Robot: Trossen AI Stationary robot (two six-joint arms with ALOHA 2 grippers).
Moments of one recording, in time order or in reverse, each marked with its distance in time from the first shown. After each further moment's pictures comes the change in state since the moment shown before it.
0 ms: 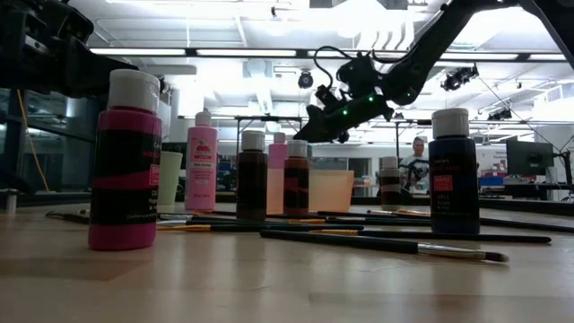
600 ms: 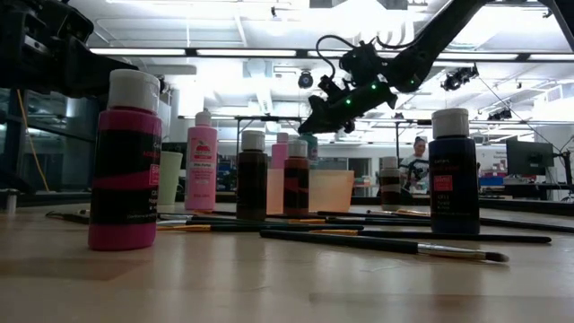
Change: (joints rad) left arm 0.000 0.000 0.000 0.000 0.003 0.000; right arm 0.006 -0.082 0.000 -0.098 0.078 0.011
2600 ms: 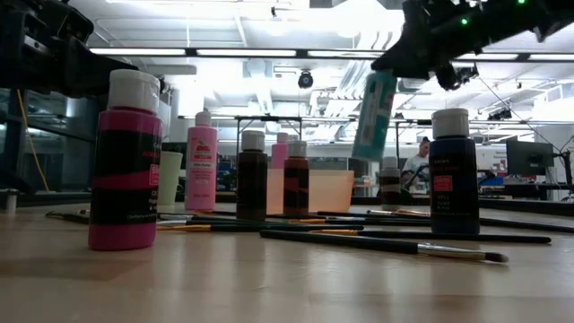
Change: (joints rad) left arm 0.000 0.000 0.000 -0.001 0.002 0.000; right arm 0.699 -0.826 -0.615 -0.080 0.804 0.259
